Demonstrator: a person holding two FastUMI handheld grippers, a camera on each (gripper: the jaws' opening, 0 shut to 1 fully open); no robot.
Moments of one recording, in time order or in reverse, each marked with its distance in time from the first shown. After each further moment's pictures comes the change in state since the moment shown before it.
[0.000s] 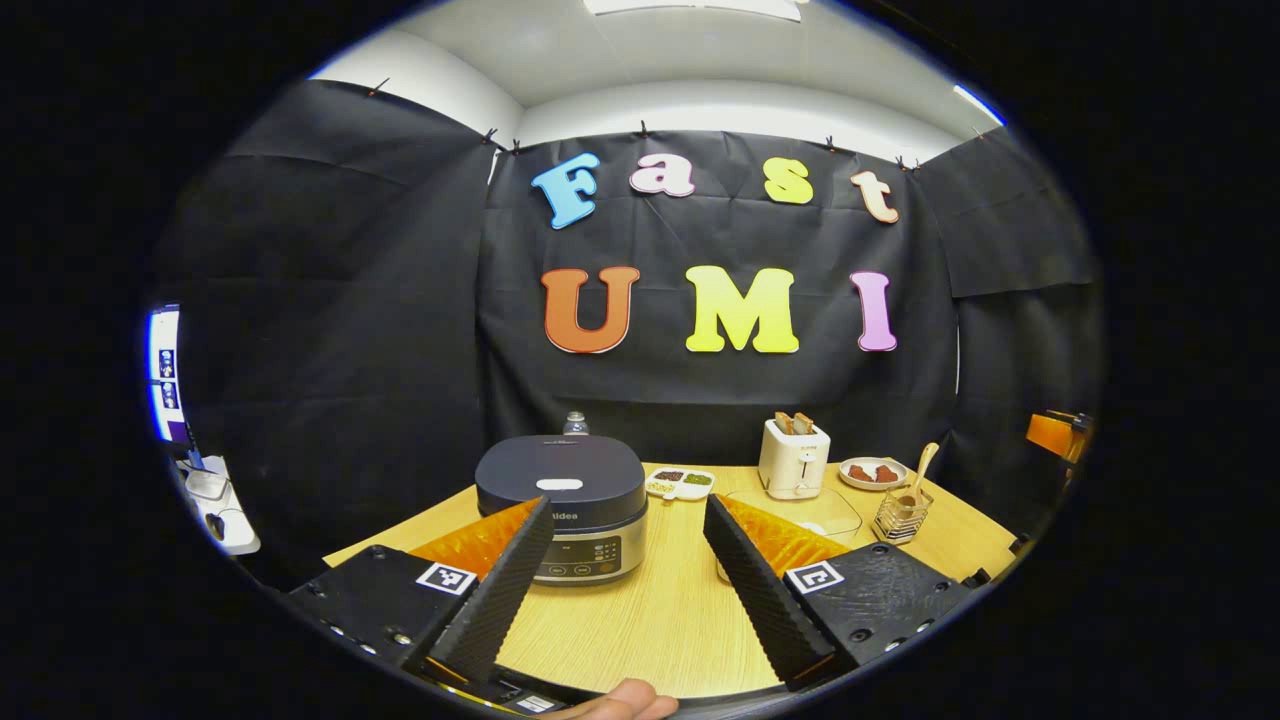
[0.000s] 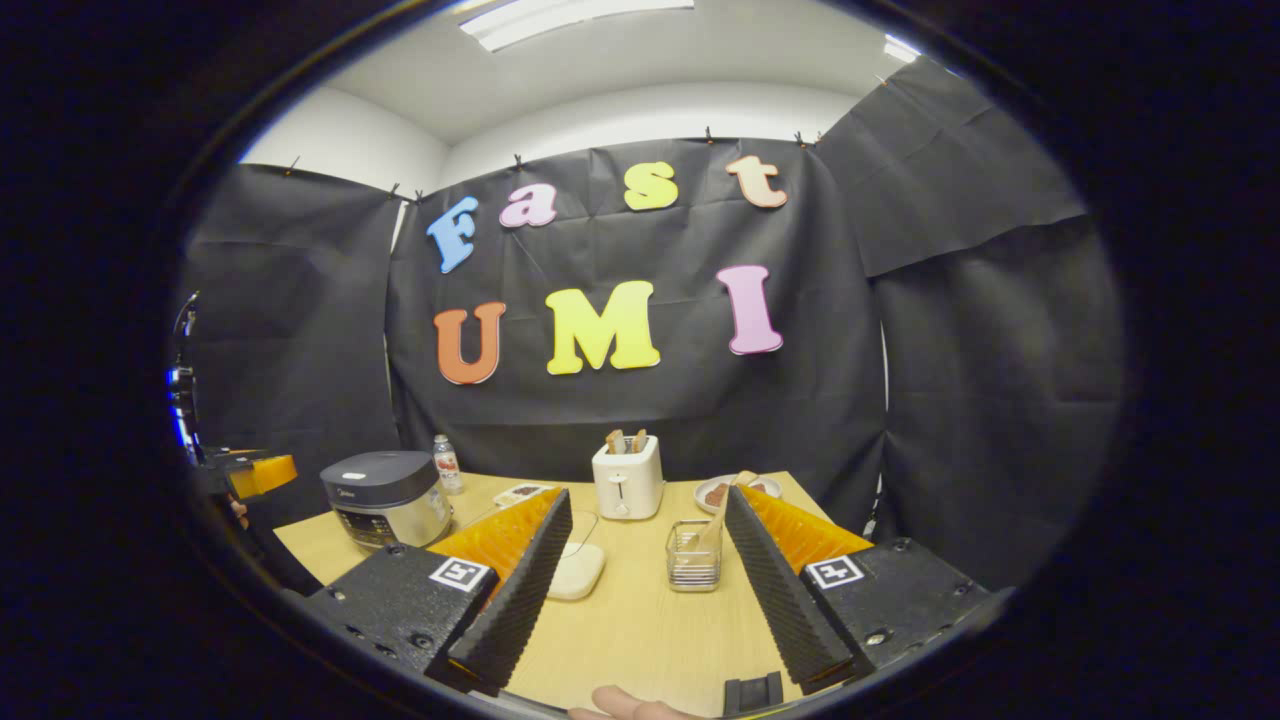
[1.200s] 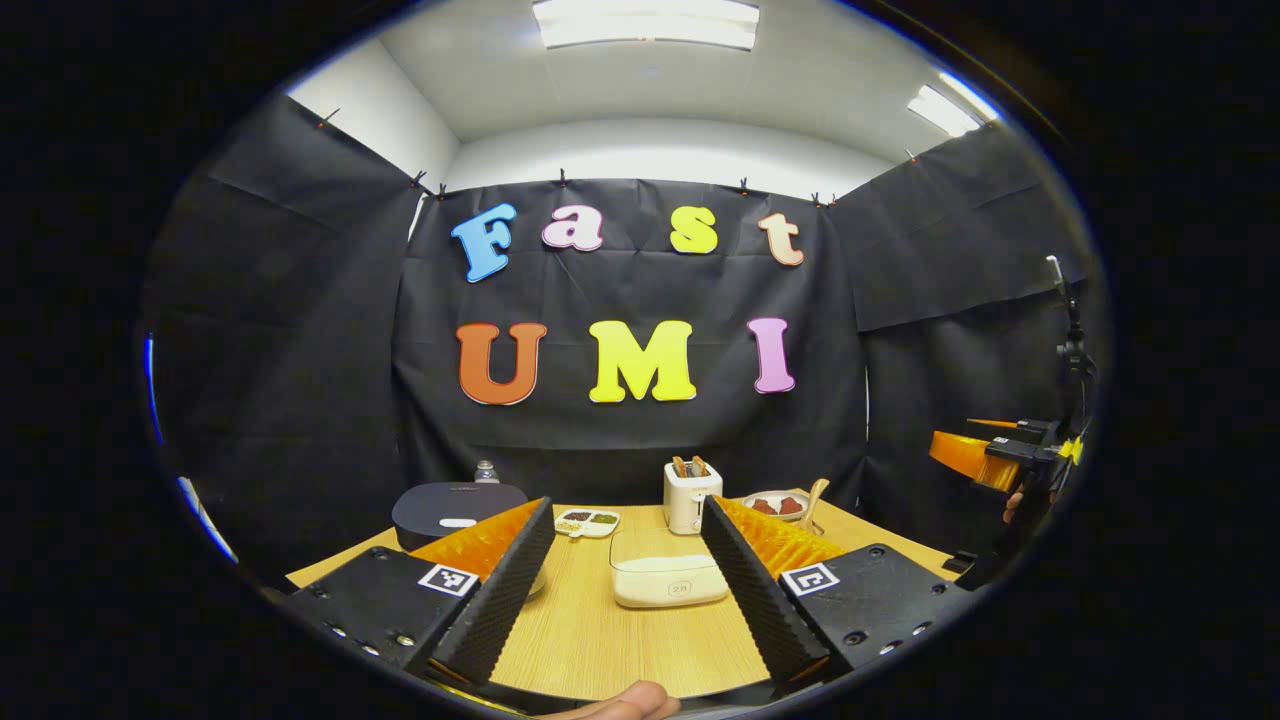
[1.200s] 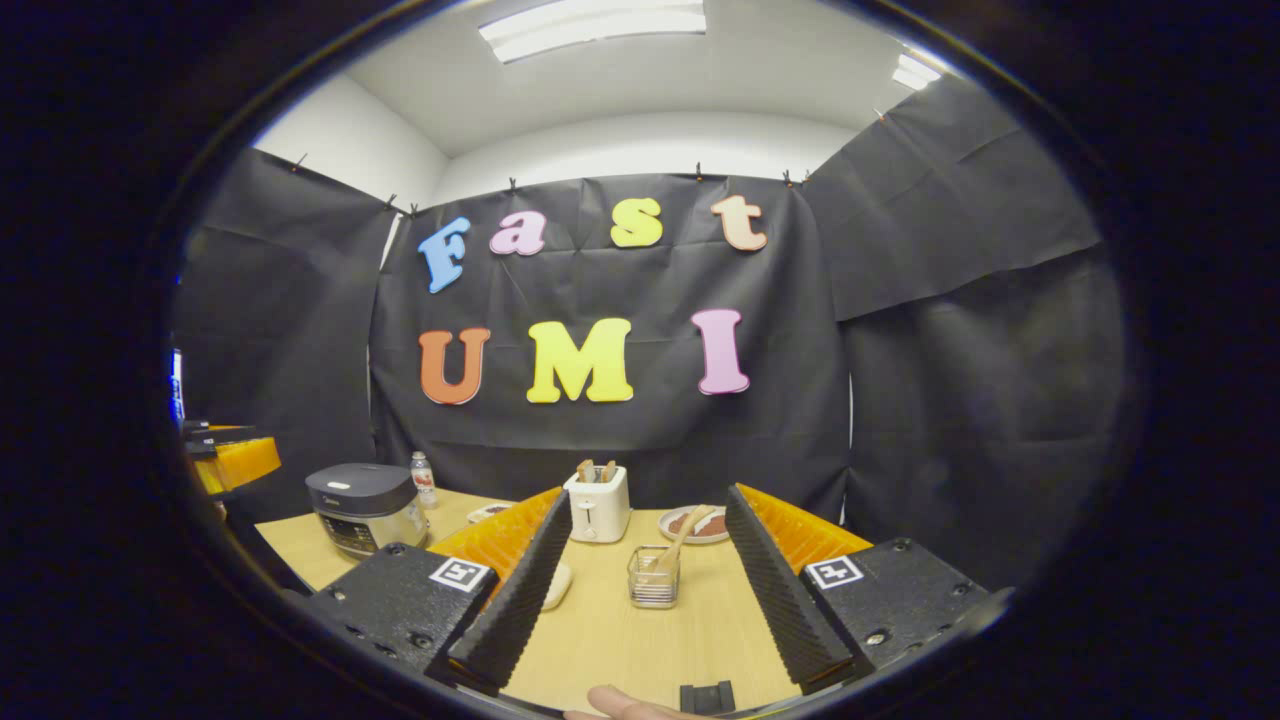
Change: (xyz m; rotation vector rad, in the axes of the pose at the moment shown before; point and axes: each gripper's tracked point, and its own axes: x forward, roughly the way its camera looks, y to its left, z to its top) left arm -0.055 -0.109 0.052 0.025 -0.116 -0.240; right arm -0.046 -0.014 0.039 -0.055 -0.092 -0.064
